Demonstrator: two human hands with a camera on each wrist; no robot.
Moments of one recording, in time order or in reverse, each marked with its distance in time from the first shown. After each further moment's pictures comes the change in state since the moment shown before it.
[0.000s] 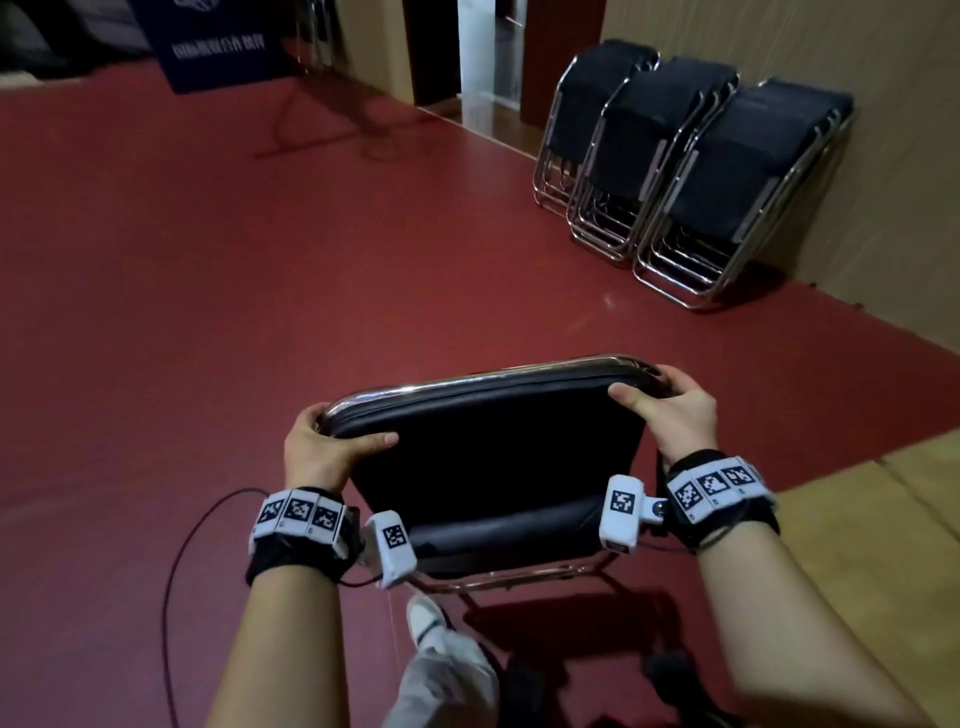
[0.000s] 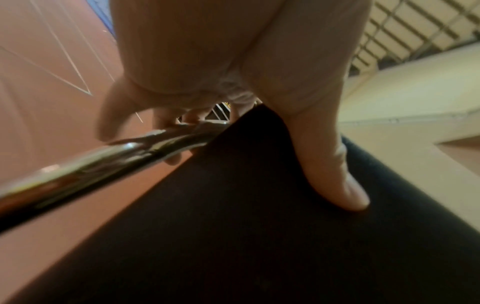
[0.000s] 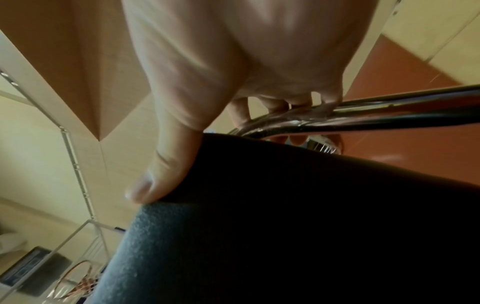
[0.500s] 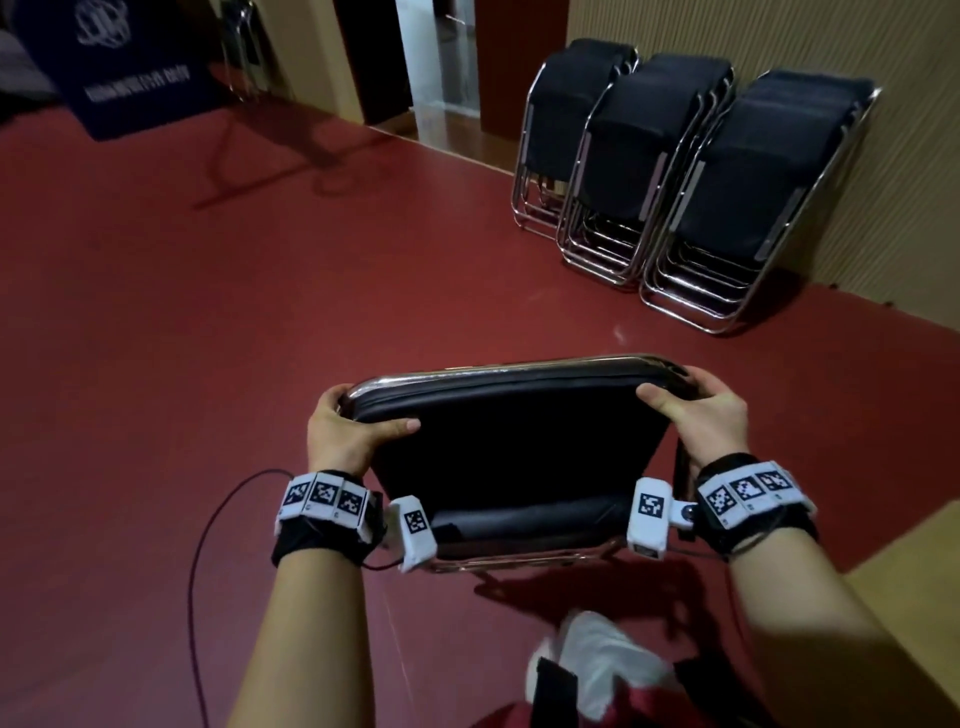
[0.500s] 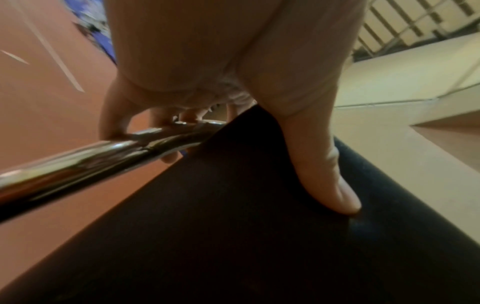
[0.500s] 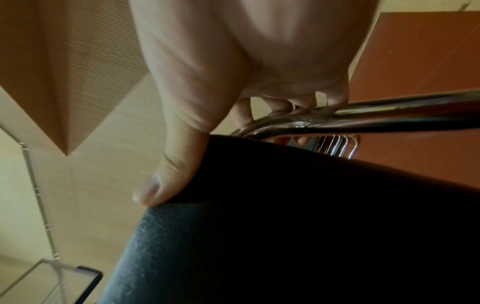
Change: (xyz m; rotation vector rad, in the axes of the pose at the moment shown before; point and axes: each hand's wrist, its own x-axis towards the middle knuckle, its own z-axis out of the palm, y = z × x) left_hand 0.406 0.122 0.160 0.073 -0.157 0.059; right_hand 0.310 -0.067 0.215 0.012 0.155 0.060
